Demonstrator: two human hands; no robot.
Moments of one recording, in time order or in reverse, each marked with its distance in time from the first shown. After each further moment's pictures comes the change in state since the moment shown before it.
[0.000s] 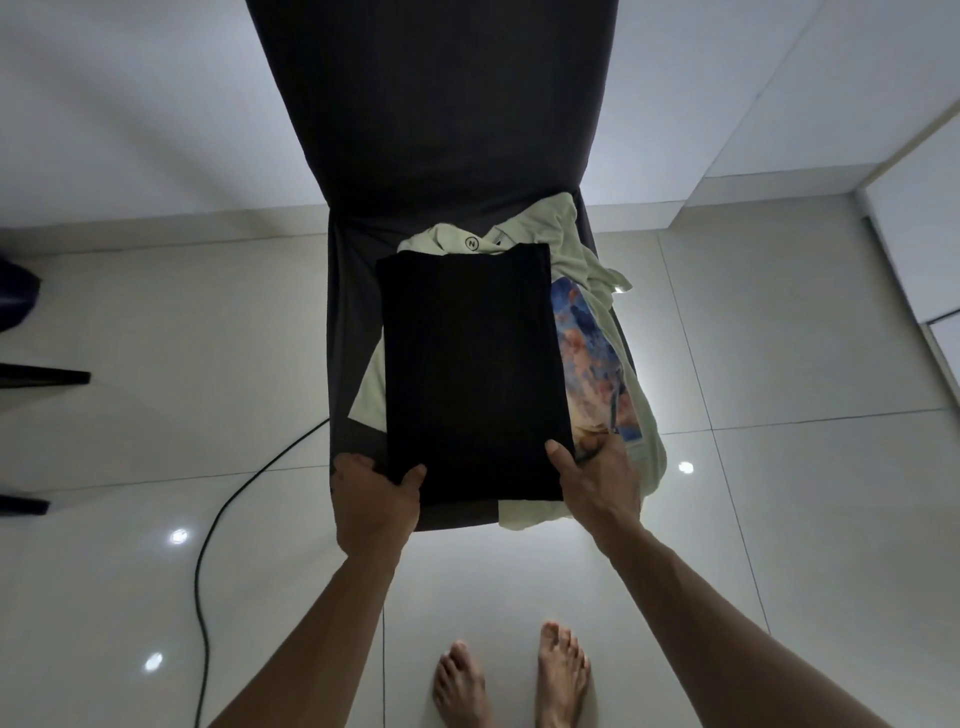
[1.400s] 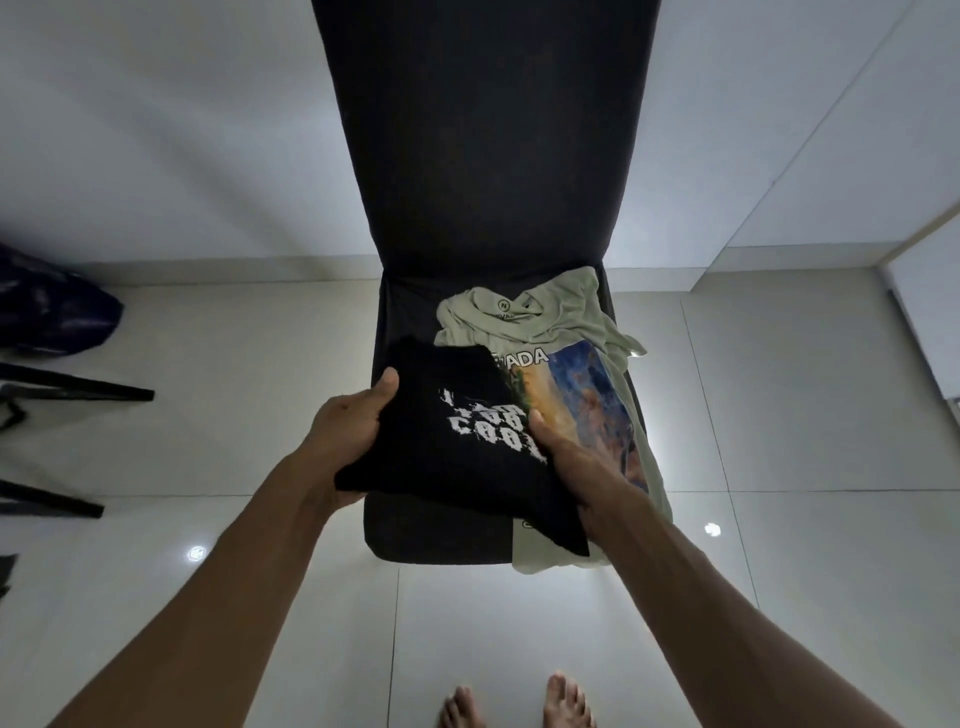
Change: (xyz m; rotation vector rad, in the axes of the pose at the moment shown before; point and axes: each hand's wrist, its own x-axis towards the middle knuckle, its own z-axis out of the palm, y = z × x) left_hand -0.024 0.136 -0.139 -0.576 -0.408 -0.183; right_hand -0.038 -0.112 -0.056 0.676 -0.627 0.332
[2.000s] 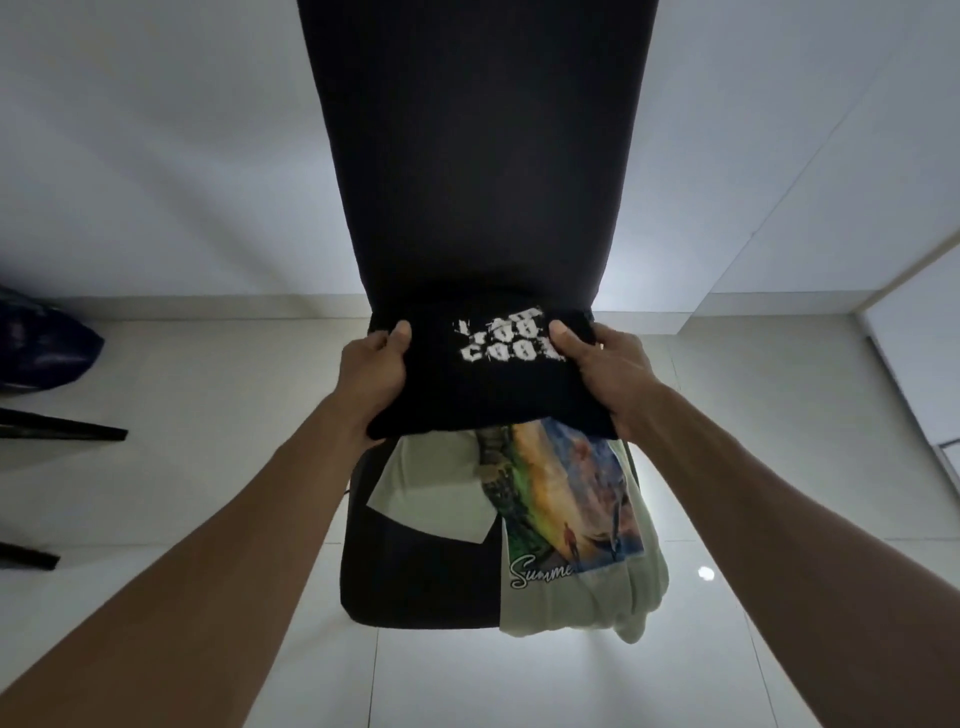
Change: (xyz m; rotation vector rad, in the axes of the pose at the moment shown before) left_hand 0.080 0.061 0.037 0.137 0.078 0.360; right_hand 0.016 -0.127 0.007 -0.317 0.131 -0.584
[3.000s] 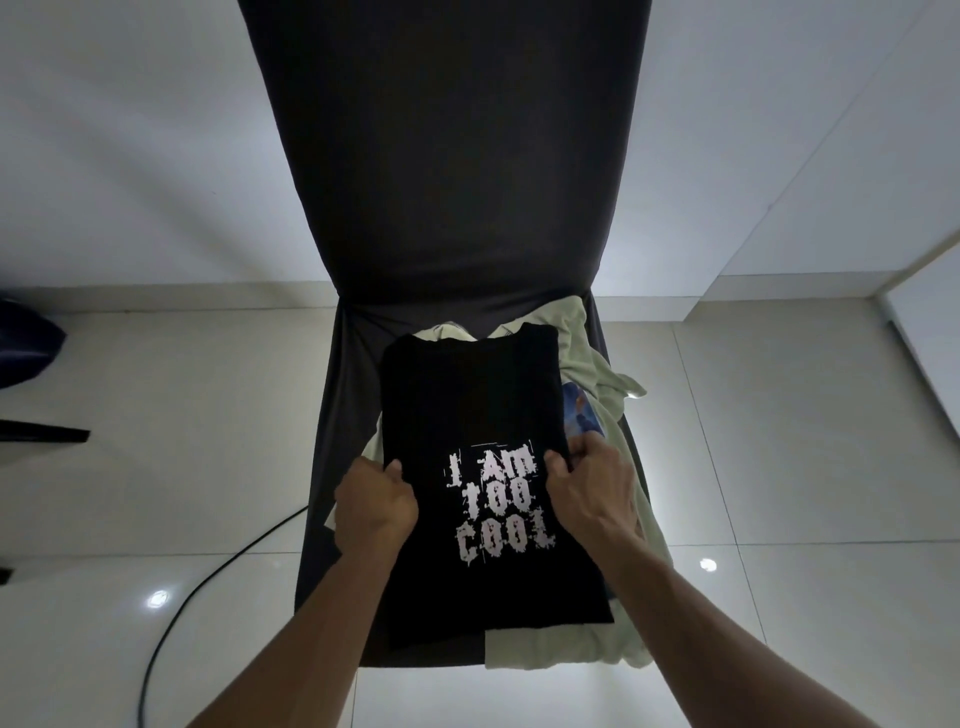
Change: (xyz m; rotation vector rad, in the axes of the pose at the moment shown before) left_hand 0.010 -0.161 0.058 0.526 0.236 -0.146; right_hand 0.033 0.167 0.003 -0.626 0.246 0.061
